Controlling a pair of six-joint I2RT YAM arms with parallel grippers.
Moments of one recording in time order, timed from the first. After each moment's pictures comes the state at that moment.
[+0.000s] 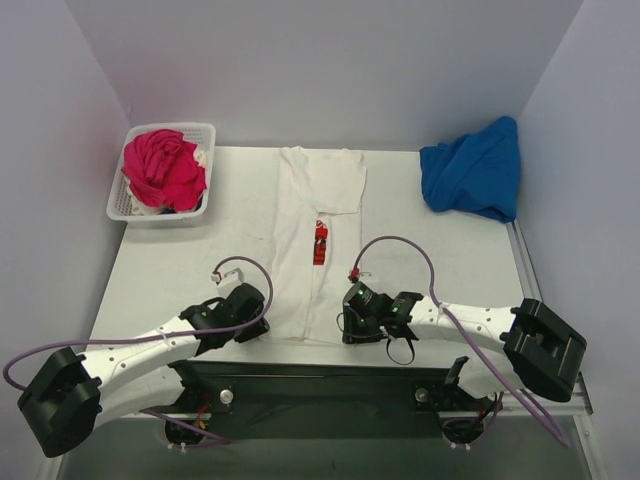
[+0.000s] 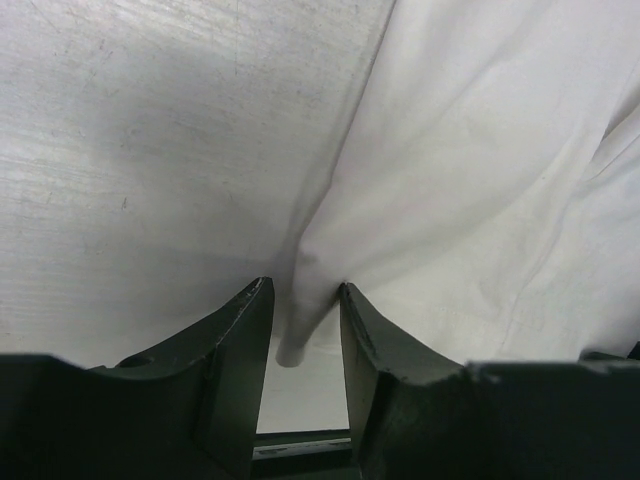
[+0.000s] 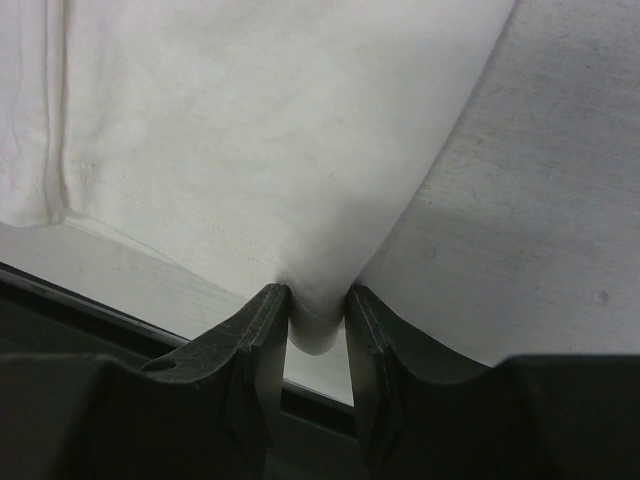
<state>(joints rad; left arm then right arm) -0.82 1.00 0.41 -0.44 -0.27 -1.13 1.00 1.34 0.57 -0.35 0.08 0.83</state>
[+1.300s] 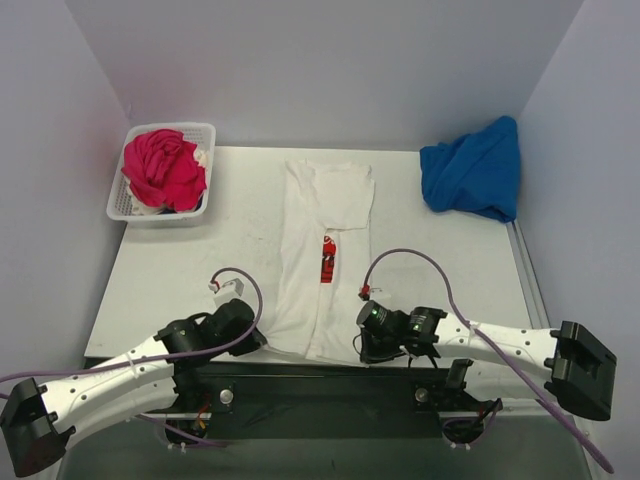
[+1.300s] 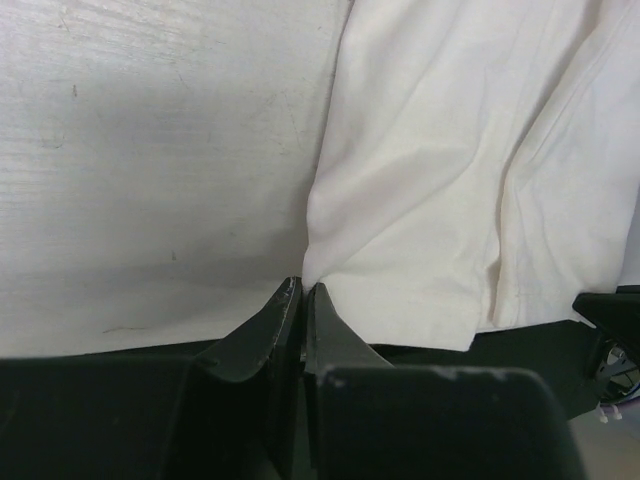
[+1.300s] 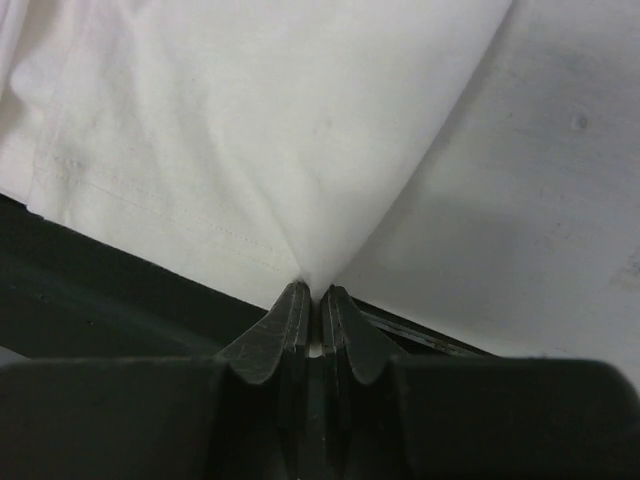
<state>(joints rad) -0.94 0.72 0.38 -0.61 -0.22 -1.15 1.10 1.12 0.50 -0.54 0.07 0.86</state>
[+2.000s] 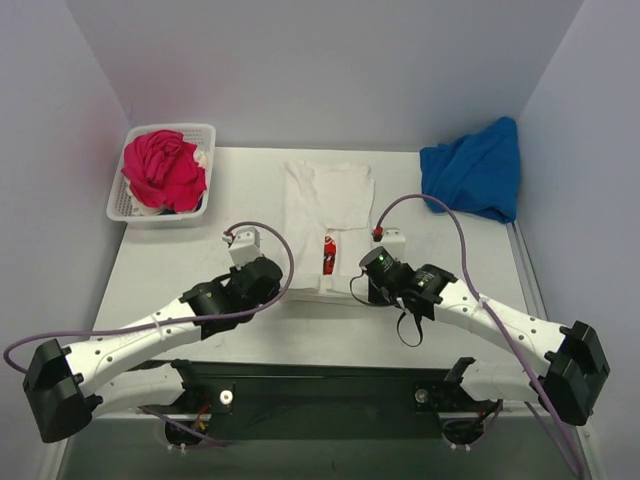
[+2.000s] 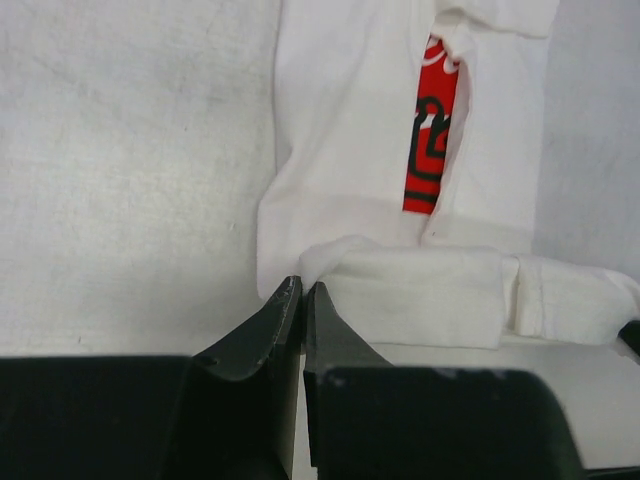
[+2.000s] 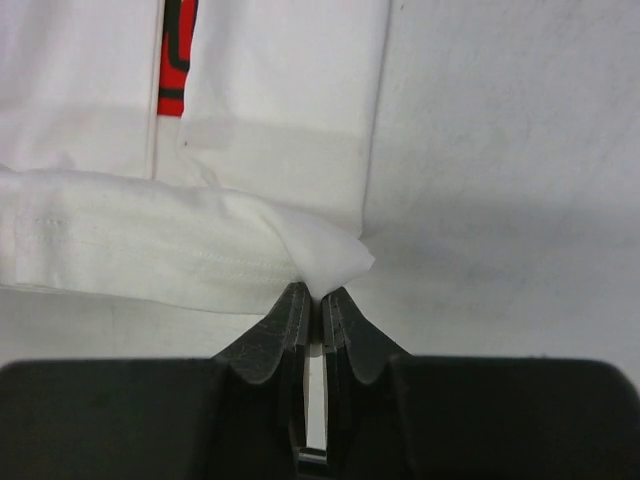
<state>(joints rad) -0.95 1.01 0.73 -0.51 -0.59 -0.98 0.87 1.17 0.81 -0.64 0.40 0.68</state>
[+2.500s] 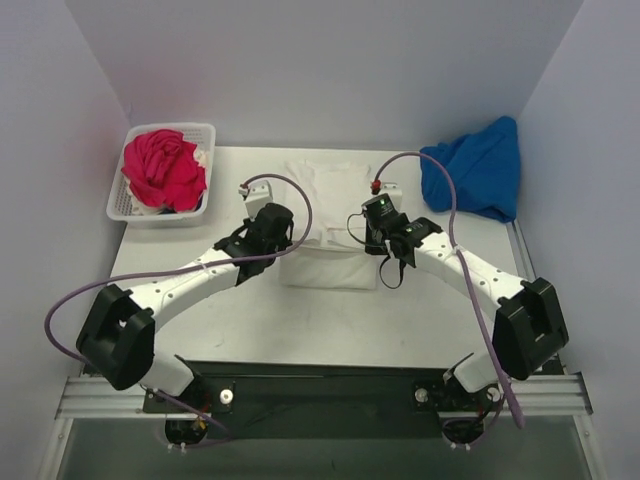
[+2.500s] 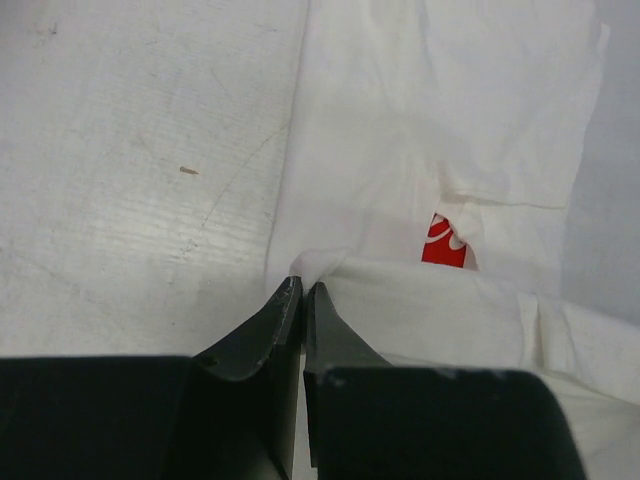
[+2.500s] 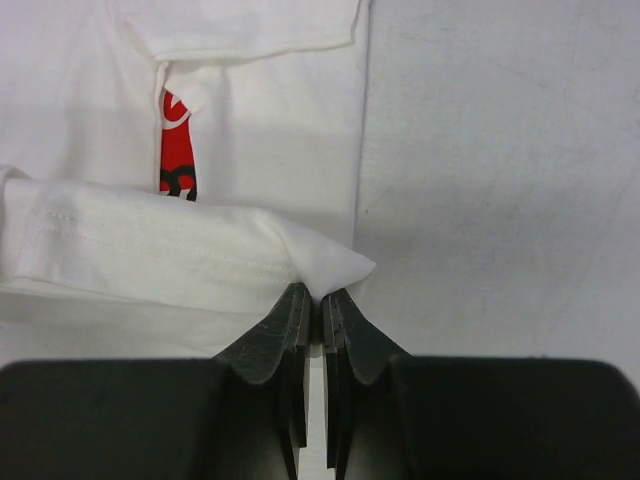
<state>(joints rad) -0.71 1.43 0.99 -0.24 -0.57 -0.74 0.61 1.46 1.07 -0.49 0.33 0.47</state>
